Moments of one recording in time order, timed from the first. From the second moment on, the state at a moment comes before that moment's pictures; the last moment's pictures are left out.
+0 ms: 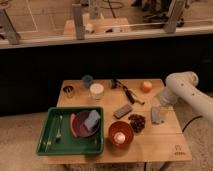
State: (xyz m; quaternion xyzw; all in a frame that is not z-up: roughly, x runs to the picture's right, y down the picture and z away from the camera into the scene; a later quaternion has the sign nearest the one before) arm 0.314 0.115 0.831 -0.28 -0.04 0.04 0.96
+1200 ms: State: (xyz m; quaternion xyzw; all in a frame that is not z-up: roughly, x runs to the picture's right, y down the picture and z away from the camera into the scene) arm 0.341 0.173 0.894 -0.37 -0.05 0.07 0.93
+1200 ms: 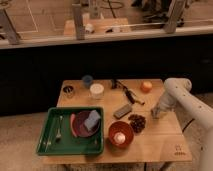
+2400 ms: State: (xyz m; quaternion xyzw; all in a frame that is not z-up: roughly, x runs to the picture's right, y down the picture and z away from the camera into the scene) arm 0.311 0.109 0.780 -0.31 -0.17 0.05 0.93
